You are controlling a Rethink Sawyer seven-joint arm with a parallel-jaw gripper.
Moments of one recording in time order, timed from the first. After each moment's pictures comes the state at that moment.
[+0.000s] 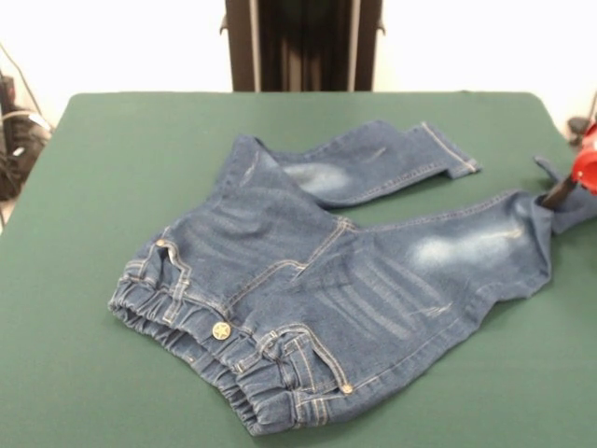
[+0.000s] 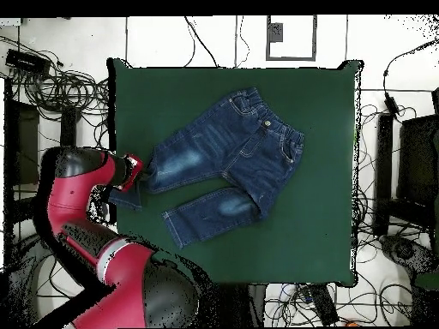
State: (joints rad) arm 0.15 -0.47 0.77 1.73 2.20 -1.24 2.13
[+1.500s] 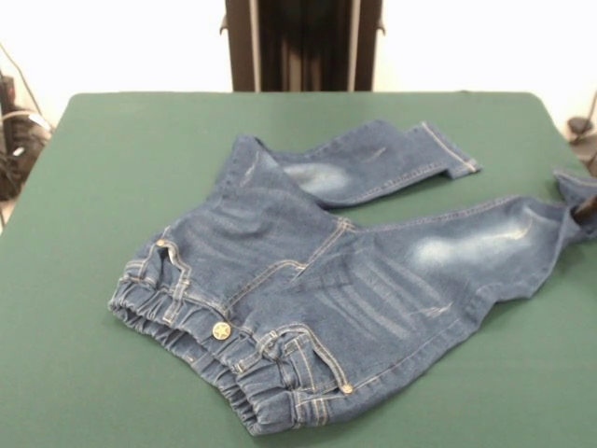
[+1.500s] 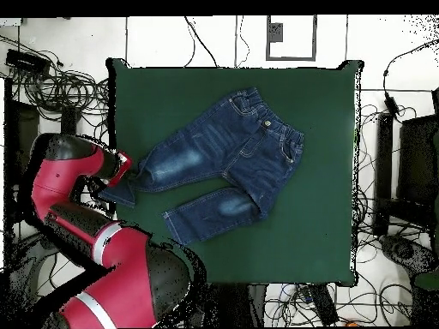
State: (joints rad) arm 0.16 -0.34 0.87 1.52 2.26 -1.41 2.13
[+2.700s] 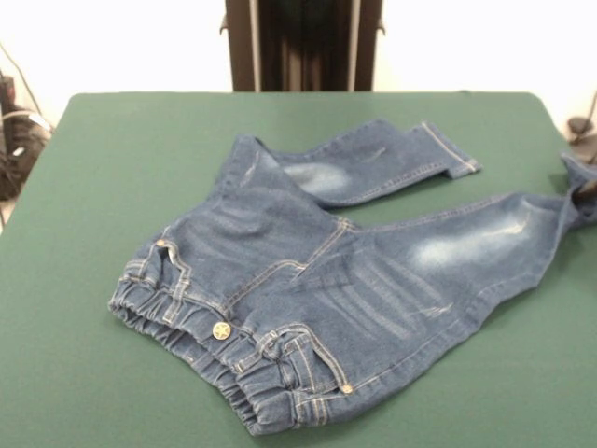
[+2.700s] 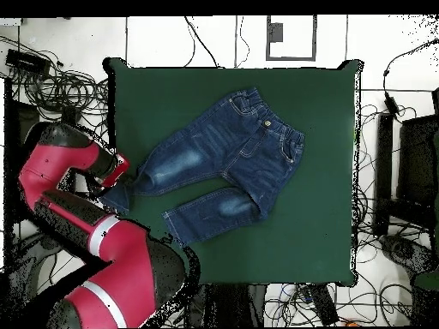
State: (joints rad) arm 0.16 -0.29 0.94 1.37 2.37 -1.67 2.13
